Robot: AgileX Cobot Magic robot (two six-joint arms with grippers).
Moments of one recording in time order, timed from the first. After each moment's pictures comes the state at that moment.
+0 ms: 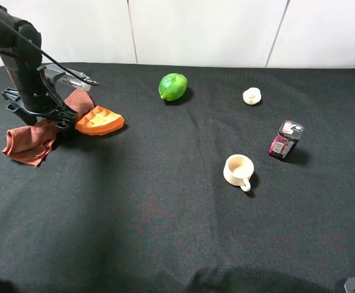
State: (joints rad) left arm -0.15 2.05 -1.18 0.19 0.67 -0.03; right arm -0.01 -0.01 -0.50 0.01 1.02 -0.07
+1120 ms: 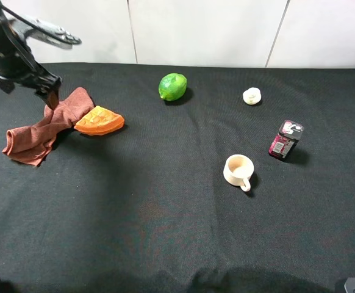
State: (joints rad) left arm -0.15 1.76 -1.18 0.19 0.77 -0.01; right arm -0.01 -0.01 -0.50 0.01 1.02 -0.07
